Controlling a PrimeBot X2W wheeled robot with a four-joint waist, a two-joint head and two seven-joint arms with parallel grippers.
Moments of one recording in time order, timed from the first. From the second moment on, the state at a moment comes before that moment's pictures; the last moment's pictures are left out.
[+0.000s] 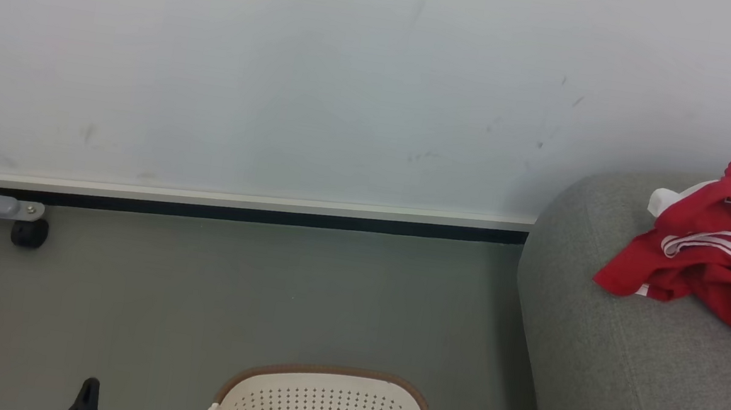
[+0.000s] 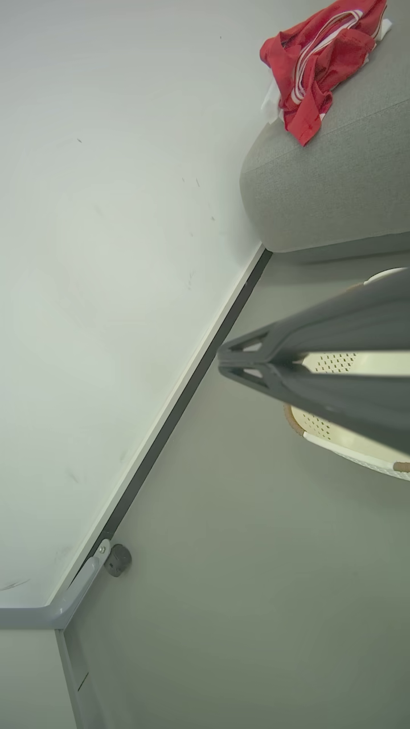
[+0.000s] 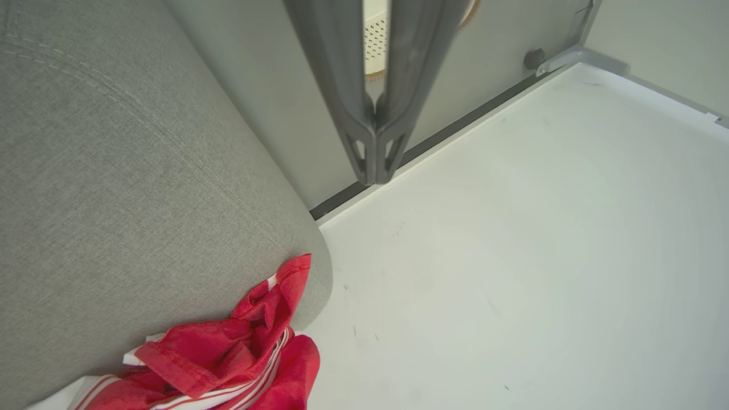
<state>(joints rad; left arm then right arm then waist) 0.14 0.15 -0.07 0.16 -0.82 0.04 -0.11 0.05 -0.12 0.11 0.19 0.72 -0.04 -0.11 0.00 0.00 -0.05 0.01</state>
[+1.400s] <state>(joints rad) 0.02 0.09 0.02 0.24 -1.26 -0.05 0.02 -0.03 -0.08 -0.03 0.25 1.23 0.05 0.02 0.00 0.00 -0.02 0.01</state>
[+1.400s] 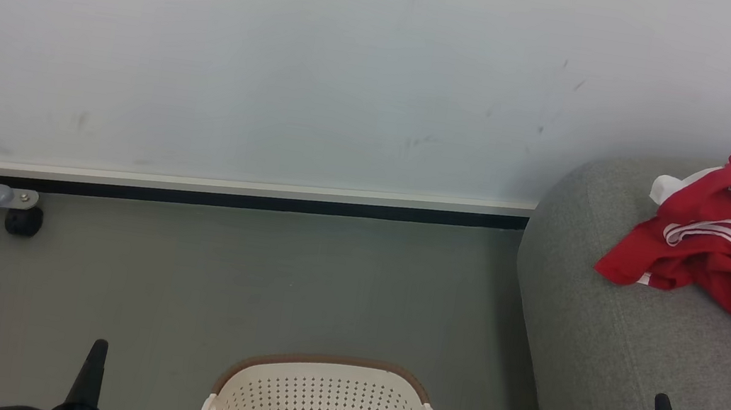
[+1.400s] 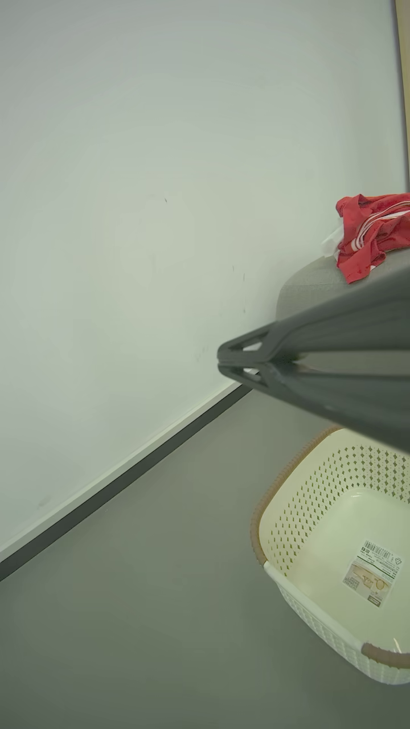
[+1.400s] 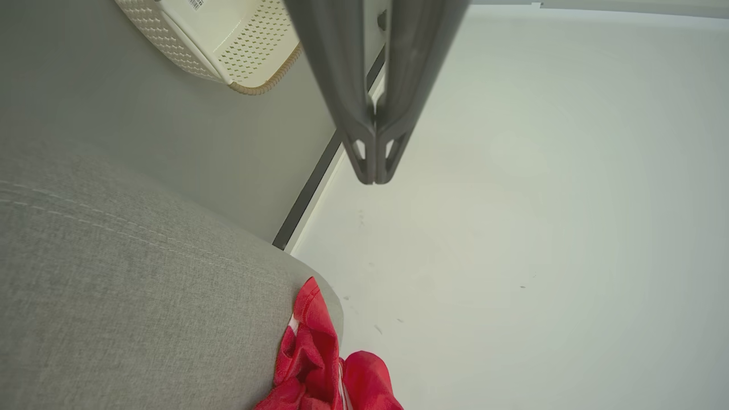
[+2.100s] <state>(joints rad) -0.05 0.06 0.07 0.28 -1.49 -0.10 0.08 -0.07 -0.05 -0.10 0.28 1.48 0.10 0.08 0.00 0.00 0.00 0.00</state>
